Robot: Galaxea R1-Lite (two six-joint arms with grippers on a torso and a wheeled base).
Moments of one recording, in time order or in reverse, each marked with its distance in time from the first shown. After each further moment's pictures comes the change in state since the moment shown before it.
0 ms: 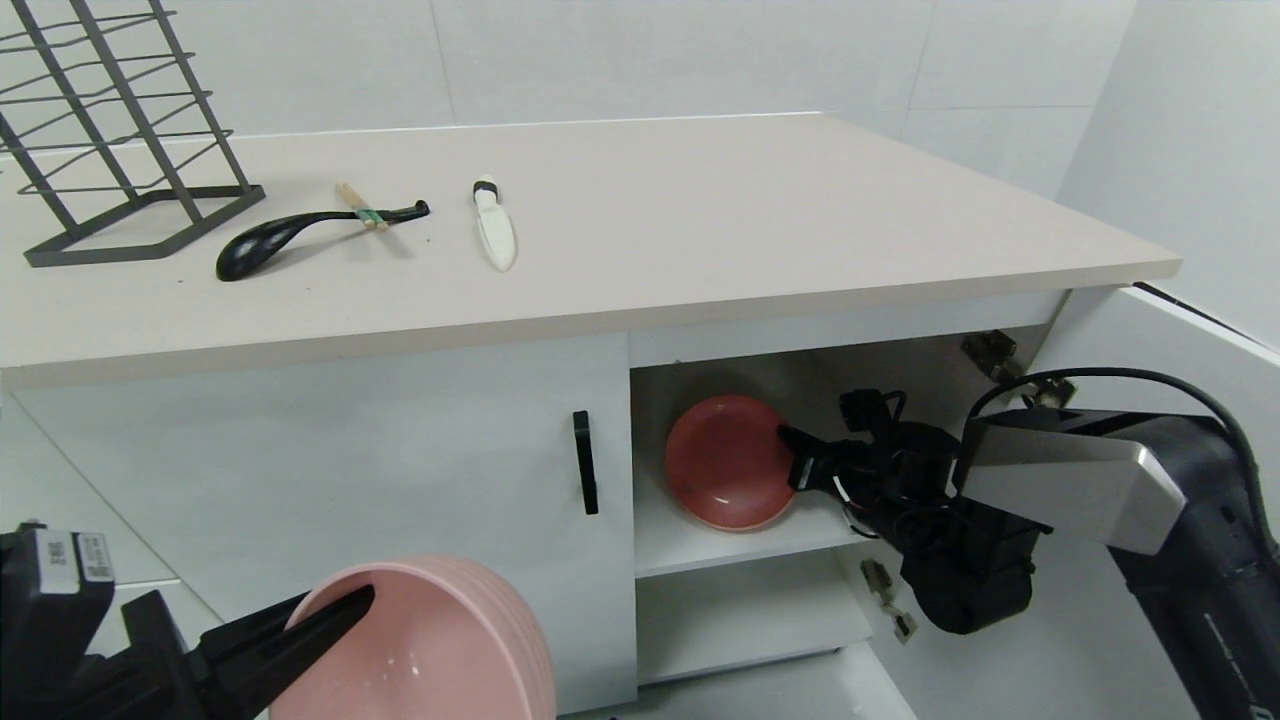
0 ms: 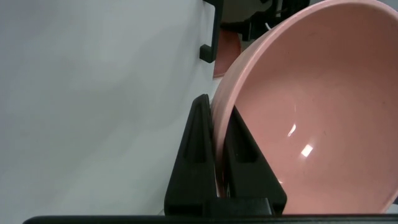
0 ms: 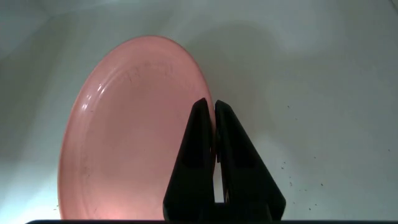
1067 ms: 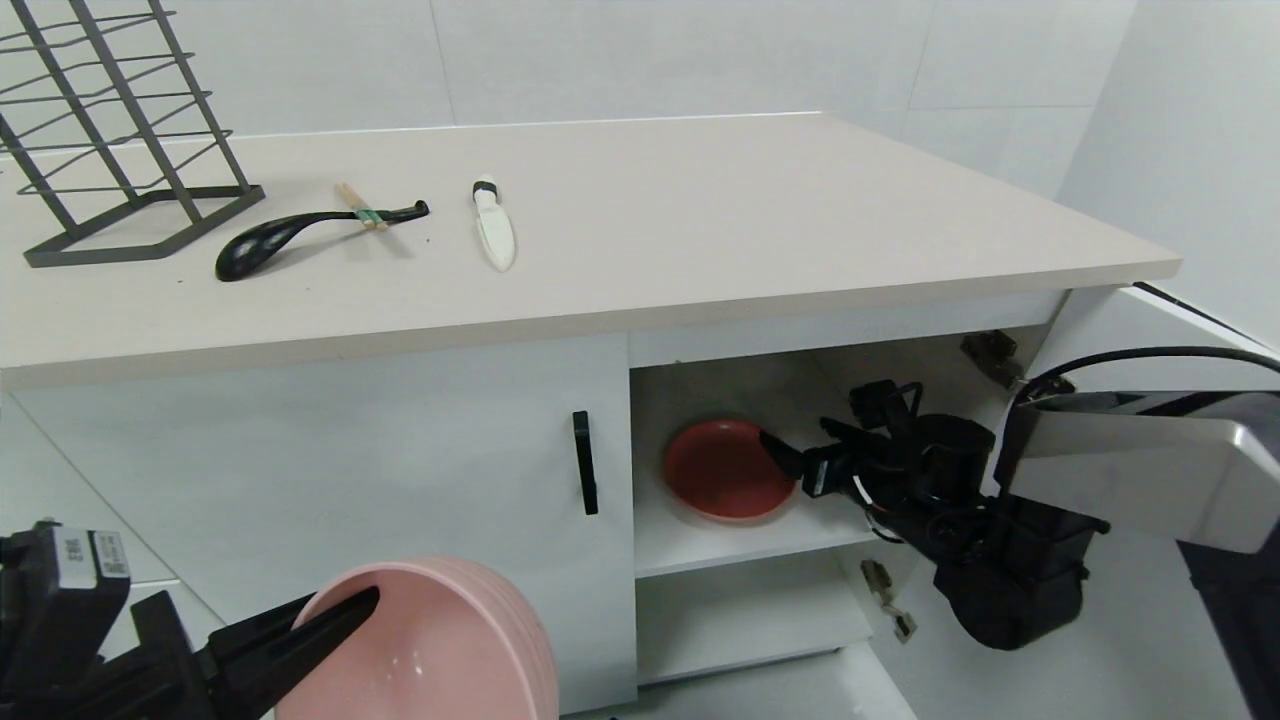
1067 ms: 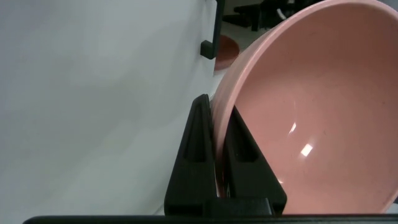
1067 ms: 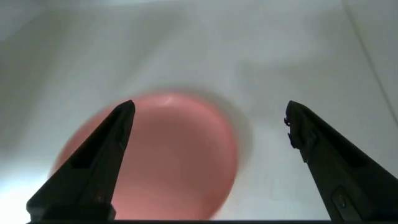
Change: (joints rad) left arm 0.000 0.017 0.000 0.000 0.001 -0.008; right arm 0.029 -0.176 0.210 0.000 -0.006 -0.119
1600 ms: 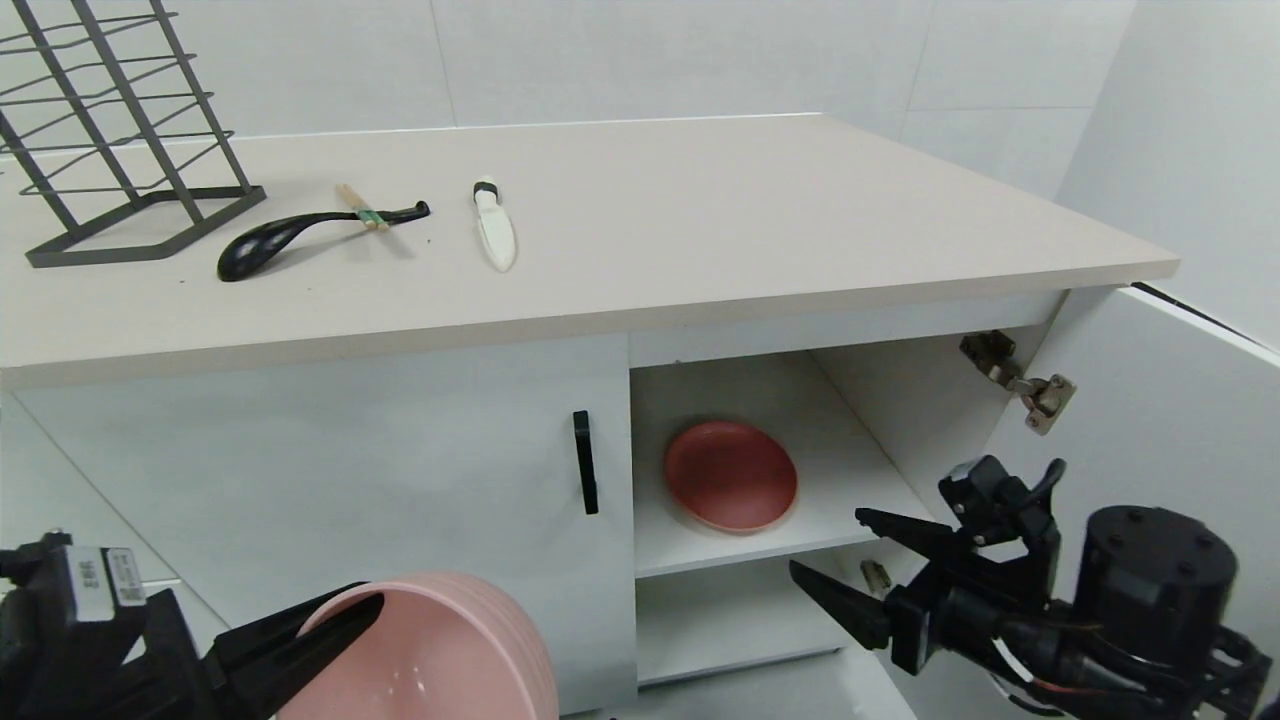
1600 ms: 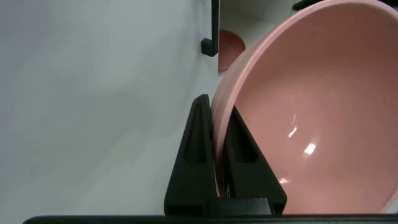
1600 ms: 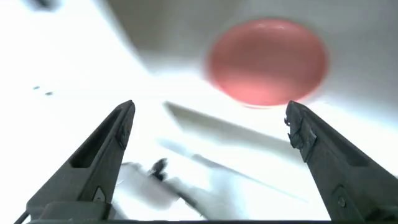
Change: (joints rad) left arm -0.013 0.008 0.000 0.005 0.000 0.125; right arm 0.237 -0.527 0.629 0.000 0.000 -0.006
